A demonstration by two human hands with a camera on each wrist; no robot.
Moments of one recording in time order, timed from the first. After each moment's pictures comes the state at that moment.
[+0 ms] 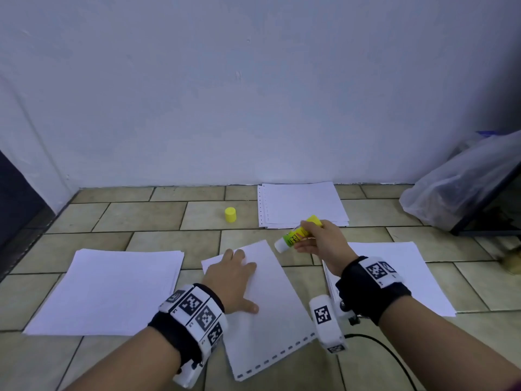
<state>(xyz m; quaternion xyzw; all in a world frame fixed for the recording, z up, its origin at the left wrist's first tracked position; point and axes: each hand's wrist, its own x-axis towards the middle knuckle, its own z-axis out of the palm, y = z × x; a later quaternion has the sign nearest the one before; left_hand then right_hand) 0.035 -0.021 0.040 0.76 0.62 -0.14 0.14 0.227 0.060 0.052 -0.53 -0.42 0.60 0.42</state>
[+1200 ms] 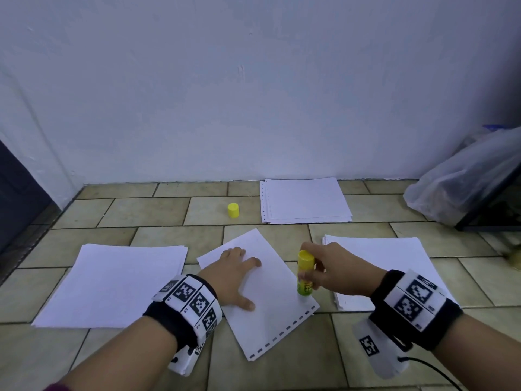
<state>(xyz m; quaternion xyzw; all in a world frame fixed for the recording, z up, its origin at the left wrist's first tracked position) 0.021 -0.019 0.040 0.76 0.59 -0.13 0.24 0.253 0.012 0.076 -0.46 -0.83 0.31 0.01</state>
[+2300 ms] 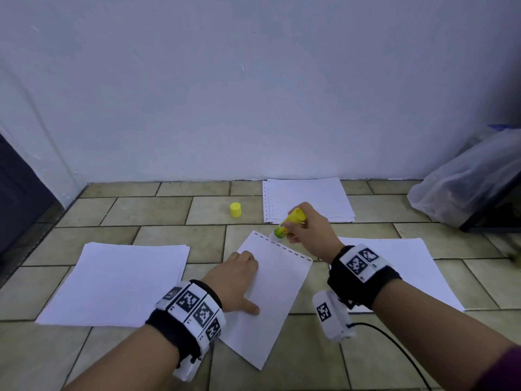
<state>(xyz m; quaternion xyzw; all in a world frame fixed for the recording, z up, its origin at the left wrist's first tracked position) 0.028 -0.024 0.039 0.79 0.58 -0.11 0.19 0.206 0.060 0.057 -0.54 -0.64 0.44 0.32</state>
